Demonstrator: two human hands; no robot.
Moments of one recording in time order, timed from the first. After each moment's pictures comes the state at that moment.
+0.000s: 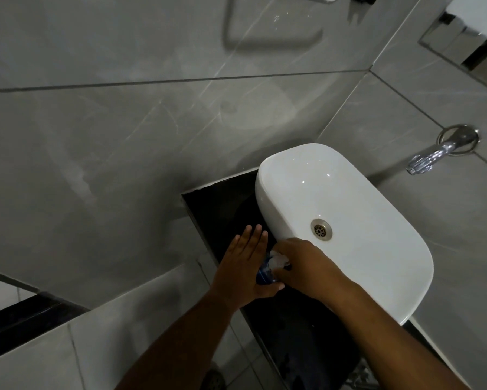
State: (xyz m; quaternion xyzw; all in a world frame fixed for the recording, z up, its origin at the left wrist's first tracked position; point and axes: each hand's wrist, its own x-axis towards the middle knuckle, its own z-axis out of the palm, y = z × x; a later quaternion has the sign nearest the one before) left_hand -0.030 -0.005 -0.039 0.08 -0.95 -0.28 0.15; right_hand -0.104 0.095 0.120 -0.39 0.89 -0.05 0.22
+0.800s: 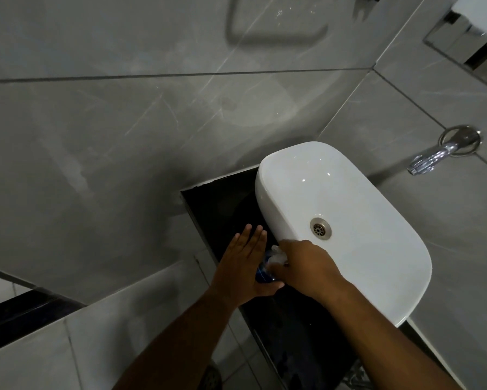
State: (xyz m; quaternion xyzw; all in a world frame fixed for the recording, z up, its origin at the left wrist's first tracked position) left_hand -0.031 -0.004 -0.040 0.08 -0.94 -0.30 0.16; right_hand -0.109 0.095 0.105 -0.37 0.91 -0.03 0.16
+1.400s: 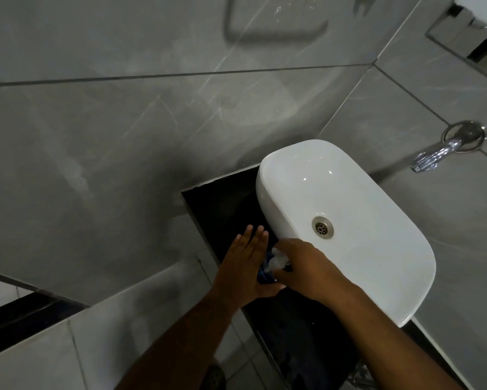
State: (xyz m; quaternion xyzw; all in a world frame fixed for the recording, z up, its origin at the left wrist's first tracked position) left_hand -0.032 -0.006 -0.035 0.07 -0.93 -0.32 0.16; right_hand -0.108 0.099 0.107 -0.38 0.89 -0.08 0.22
